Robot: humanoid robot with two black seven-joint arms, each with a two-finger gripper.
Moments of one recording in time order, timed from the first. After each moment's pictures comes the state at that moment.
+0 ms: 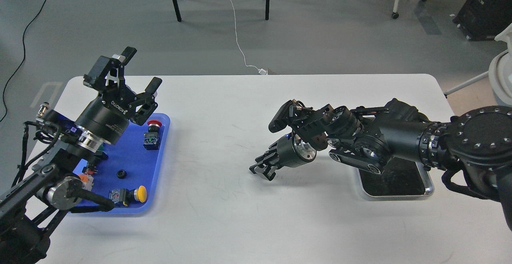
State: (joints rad) left arm -0.21 0.50 -1.07 -1.39 0.60 -0.26 -0.44; right arm 1.24 0.00 -0.43 0.75 -1.47 0.21 0.49
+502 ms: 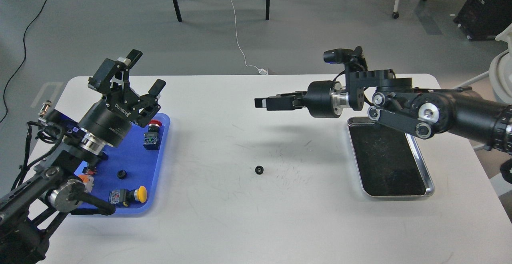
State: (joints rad) left arm -0.21 0.50 -1.05 -1.40 0.76 -0.27 -0.47; right arm 1.20 -0.41 -0.12 0.95 -0.90 0.21 0.49
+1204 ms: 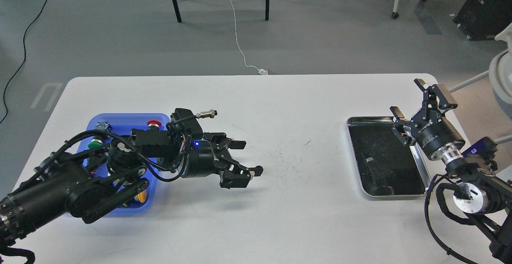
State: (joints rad) left arm -0.71 0.34 -0.42 -1.17 2.17 -0.22 -0.49; right arm 0.32 -0.55 0.79 1.03 -0.26 0.22 0.49
